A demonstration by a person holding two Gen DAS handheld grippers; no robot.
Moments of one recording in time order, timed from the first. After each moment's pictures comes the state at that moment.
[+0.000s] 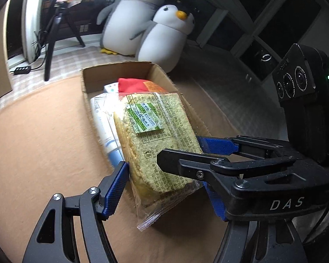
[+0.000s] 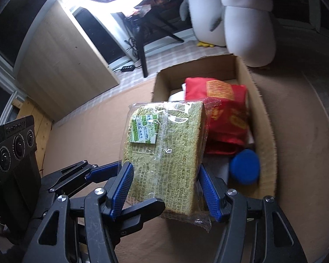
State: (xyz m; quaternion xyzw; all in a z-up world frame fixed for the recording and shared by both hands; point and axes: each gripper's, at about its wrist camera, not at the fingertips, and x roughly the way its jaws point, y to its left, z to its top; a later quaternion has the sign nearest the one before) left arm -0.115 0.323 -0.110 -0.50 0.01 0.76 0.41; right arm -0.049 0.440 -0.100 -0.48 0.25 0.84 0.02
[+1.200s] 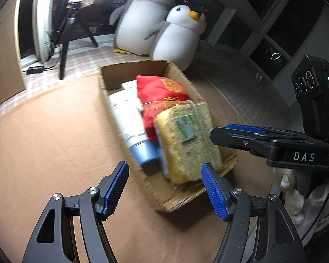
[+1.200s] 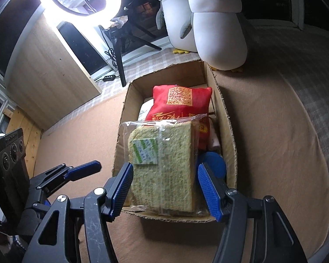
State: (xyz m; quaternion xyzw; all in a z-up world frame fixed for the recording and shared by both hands) left arm -0.114 0.293 -0.110 -0.49 0.03 0.78 0.38; right arm -0.028 0.468 -0.095 -0.47 0.25 0.84 0.07
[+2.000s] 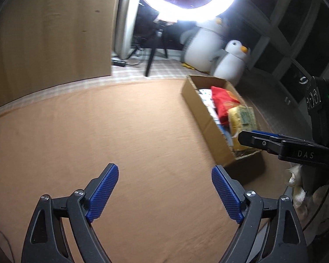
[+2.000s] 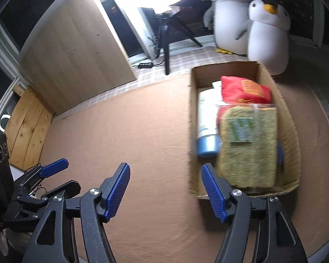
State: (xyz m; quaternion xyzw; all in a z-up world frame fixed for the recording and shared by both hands) left arm -0.085 0.114 -0.075 -0.47 0.00 0.84 0.26; right arm -0.045 0.346 -0.076 -0.47 0.21 0.86 0.03
